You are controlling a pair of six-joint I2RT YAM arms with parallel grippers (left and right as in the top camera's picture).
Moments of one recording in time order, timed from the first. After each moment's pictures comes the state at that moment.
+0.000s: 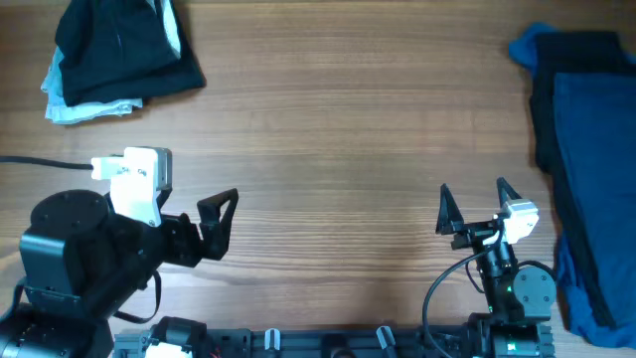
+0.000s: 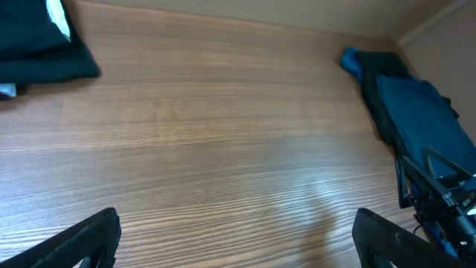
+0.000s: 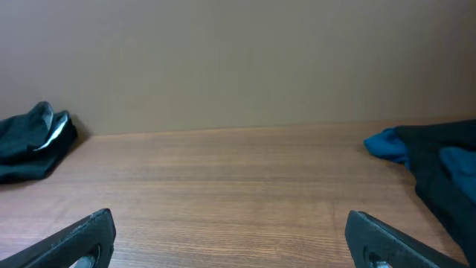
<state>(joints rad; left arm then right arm) -0.21 0.80 1.36 -1.19 0.21 -0.25 -0.04 0.02 0.01 0.01 -0.18 0.12</state>
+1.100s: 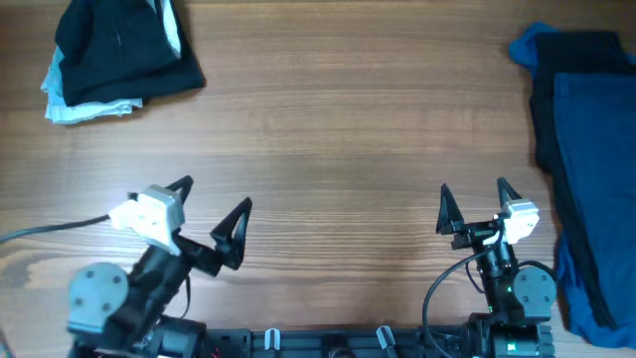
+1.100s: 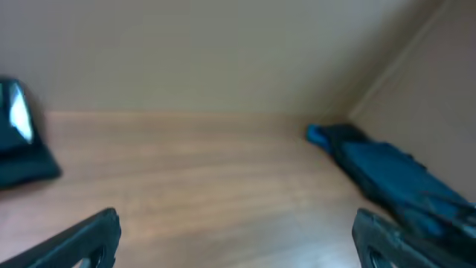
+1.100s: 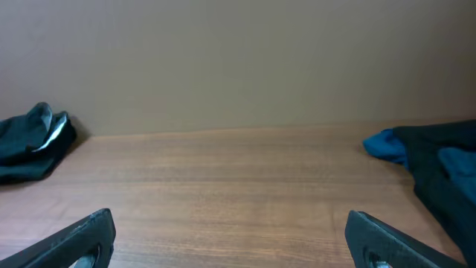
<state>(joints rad) -0.19 0.34 0.68 -0.49 0.29 -0.26 -0.04 0.01 0.01 0.01 -0.18 0.12</state>
